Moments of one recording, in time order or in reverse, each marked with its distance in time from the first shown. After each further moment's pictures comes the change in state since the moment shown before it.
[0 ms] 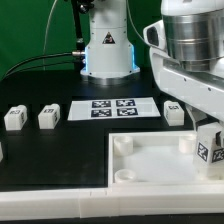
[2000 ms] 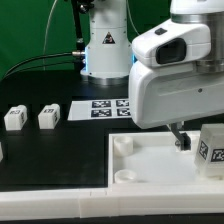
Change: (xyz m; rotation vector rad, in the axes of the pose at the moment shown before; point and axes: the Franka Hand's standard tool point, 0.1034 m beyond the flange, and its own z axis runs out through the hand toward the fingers) arm 0.003 -0.002 0.004 -0.058 0.083 -1.475
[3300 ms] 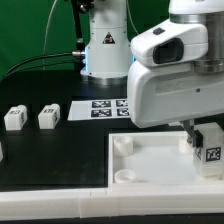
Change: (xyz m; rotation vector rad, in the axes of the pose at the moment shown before) arm 0.000 0.003 0.000 0.000 0.001 0.152
